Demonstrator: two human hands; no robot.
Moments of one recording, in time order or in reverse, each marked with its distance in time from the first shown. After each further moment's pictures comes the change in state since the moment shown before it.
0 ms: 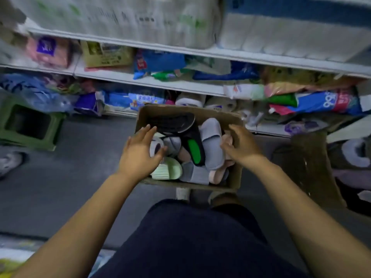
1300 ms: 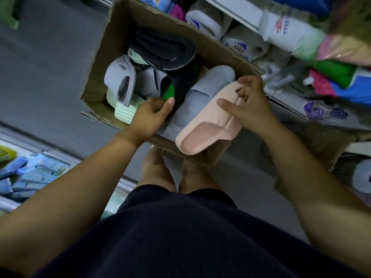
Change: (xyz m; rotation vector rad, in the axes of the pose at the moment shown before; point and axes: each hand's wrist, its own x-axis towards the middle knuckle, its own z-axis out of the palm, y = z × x) left_hand 0.047 0.047 0.171 -0.611 -0.176 -0.532; right_hand 0.113 0.087 0.010 0.295 -0.297 0.007
